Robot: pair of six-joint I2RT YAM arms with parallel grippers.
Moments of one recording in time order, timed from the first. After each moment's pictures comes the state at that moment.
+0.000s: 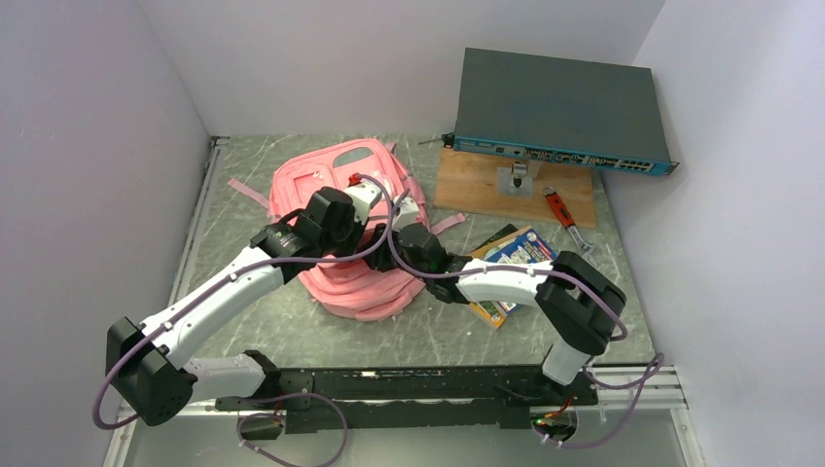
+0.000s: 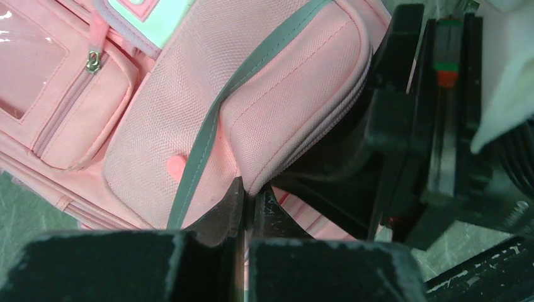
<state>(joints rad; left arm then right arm) -0.68 1.21 1.07 -0.59 -0.12 -0.04 0.97 1.66 0.89 0.47 0.10 0.63</state>
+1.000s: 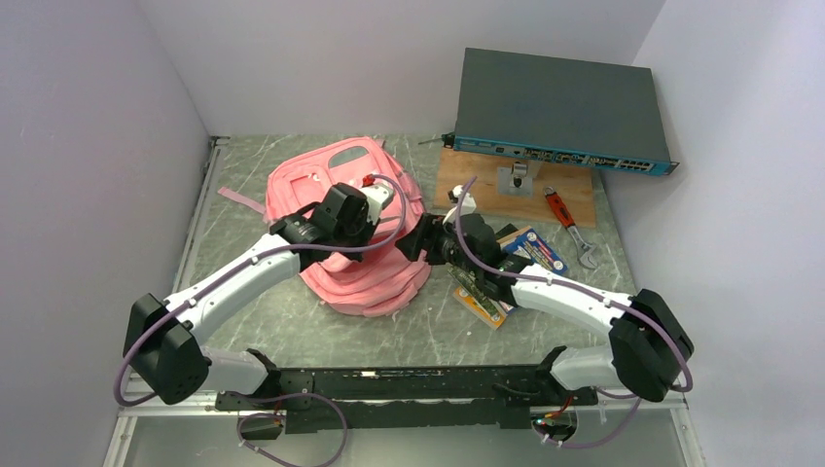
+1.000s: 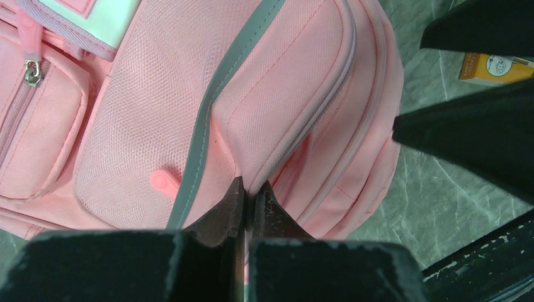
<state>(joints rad) -0.68 1.33 1.11 -0.60 -0.07 -0.05 0.79 1.30 0.73 0.22 0.05 0.72</state>
